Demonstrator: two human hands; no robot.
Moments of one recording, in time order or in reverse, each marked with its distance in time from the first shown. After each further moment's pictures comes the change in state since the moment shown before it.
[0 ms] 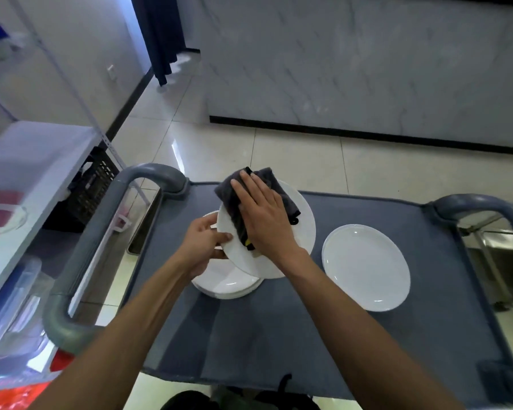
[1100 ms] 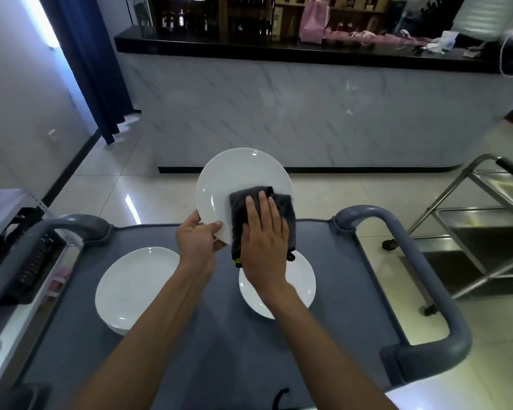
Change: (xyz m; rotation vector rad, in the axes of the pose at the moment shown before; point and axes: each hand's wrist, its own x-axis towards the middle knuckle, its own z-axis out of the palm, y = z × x) left_hand -0.024 0.053 0.211 -0.408 0.166 0.224; right_hand -0.093 0.083 -0.127 -0.224 0.404 0.381
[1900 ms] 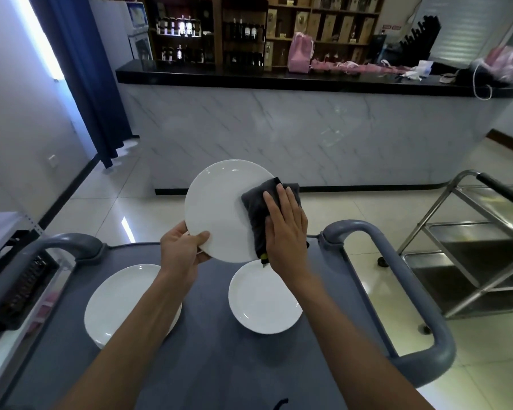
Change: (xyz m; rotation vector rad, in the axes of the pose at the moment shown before) left_hand -0.010 0.014 -0.001 0.093 -0.065 0.042; right_hand 0.040 0.066 -0.039 0.168 0.167 -0.116
